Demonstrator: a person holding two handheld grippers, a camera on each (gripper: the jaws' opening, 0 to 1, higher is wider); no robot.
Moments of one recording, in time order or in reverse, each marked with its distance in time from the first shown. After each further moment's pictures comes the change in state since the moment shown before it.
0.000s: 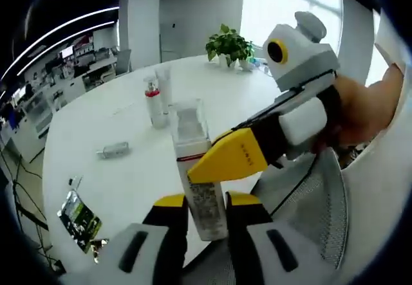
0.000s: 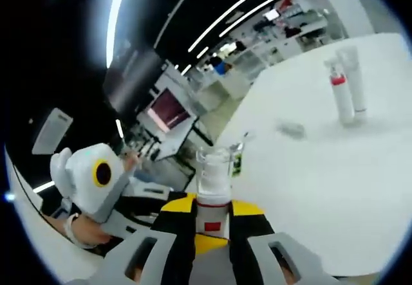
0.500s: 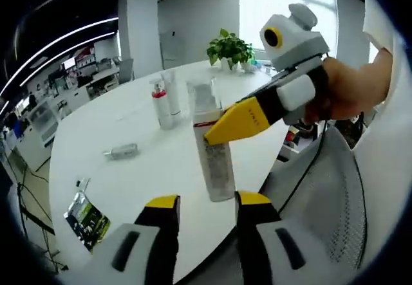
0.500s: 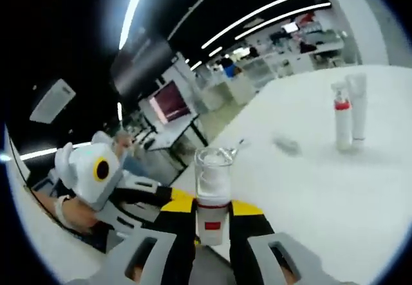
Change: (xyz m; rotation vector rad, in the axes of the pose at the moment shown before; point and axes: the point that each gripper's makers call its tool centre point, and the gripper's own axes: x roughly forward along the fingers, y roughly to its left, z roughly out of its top) left arm -0.017 0.034 -0.034 0.072 0.007 0.104; right arm 0.002 -0.021 0.014 -0.200 -0.022 -0.043
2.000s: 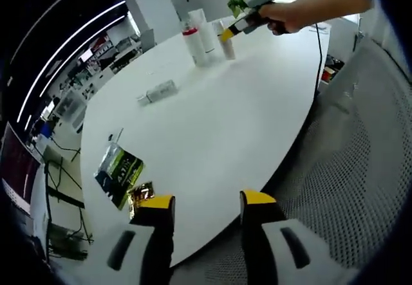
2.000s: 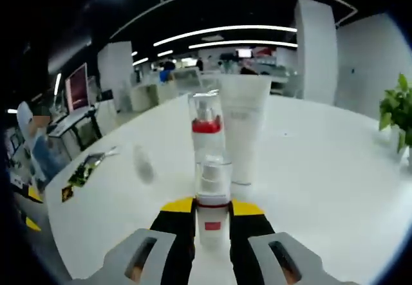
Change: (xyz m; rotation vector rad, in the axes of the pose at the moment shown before) left arm 0.000 0.046 -0.104 0.075 0.236 0.208; right arm 0.019 -0.269 0.047 -0.192 -0.072 -0.571
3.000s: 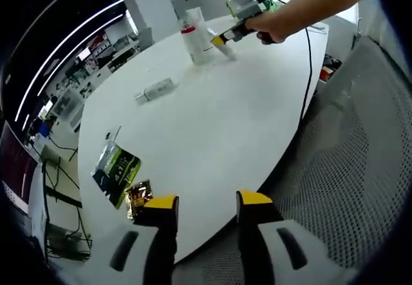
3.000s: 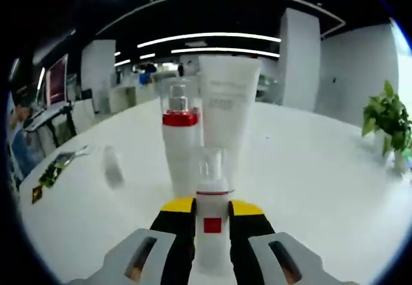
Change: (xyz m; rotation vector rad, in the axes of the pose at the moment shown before) left arm 0.000 -0.001 -0.003 0.001 0.005 -0.014; right arm 0.012 -0.001 -0.002 -0.045 -0.071 -0.136
